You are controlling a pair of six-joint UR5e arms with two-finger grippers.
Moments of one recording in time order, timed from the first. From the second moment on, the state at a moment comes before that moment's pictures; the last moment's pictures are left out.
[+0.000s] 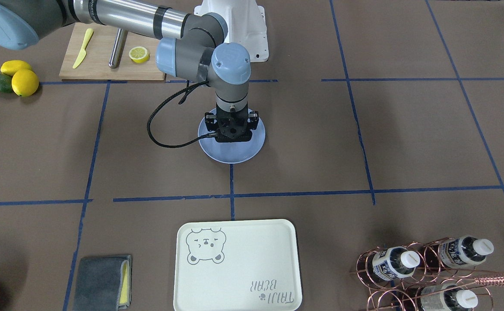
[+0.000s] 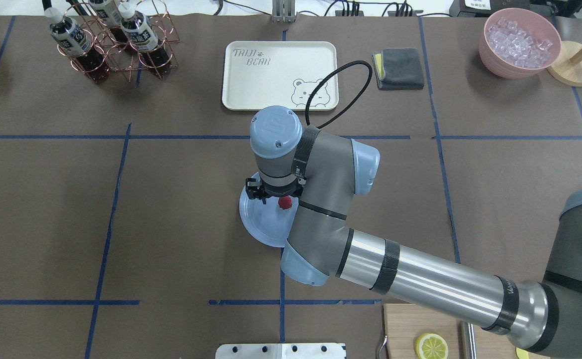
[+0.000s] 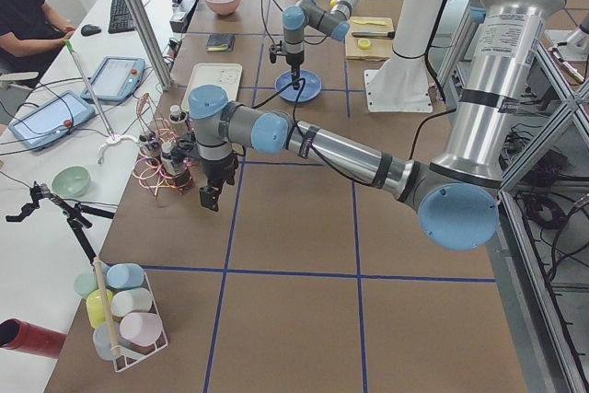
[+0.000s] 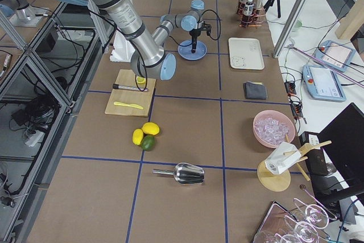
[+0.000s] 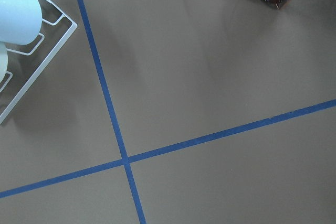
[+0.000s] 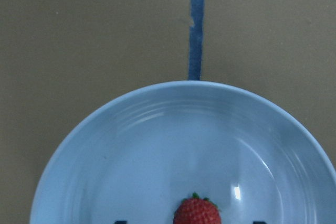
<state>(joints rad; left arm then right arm) -1.39 -1.78 -1.70 -1.48 -2.21 0.00 0.47 -0.68 1.39 -1.58 1.91 1.20</state>
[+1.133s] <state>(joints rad) -1.44 -1.78 -1.71 -1.47 -2.22 0.02 0.99 -1.16 2.06 -2.05 2.10 0.49</state>
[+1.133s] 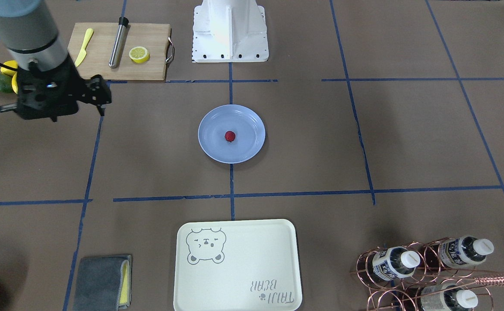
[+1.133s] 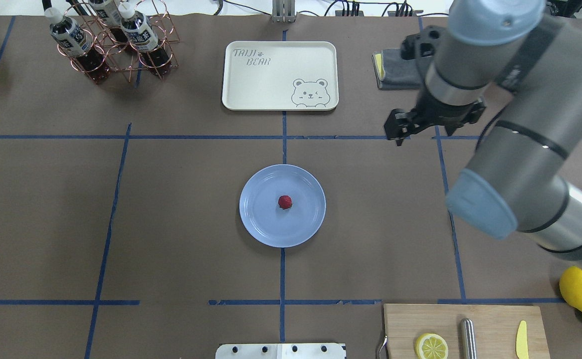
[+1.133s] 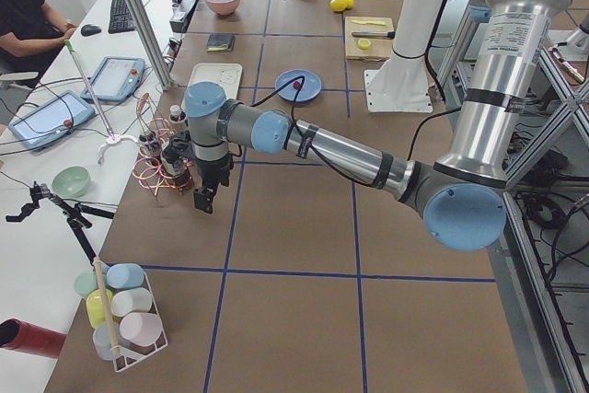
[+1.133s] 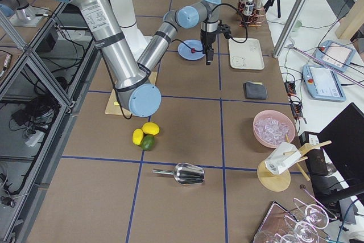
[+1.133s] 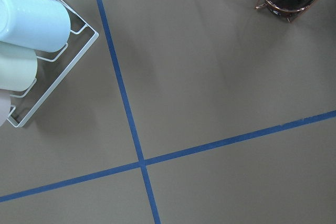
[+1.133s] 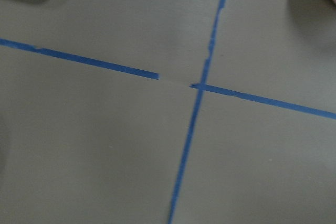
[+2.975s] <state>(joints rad) -1.57 -1.60 -1.59 -1.48 -2.34 0.21 1.59 -1.58 1.69 -1.63 2.41 -0.12</state>
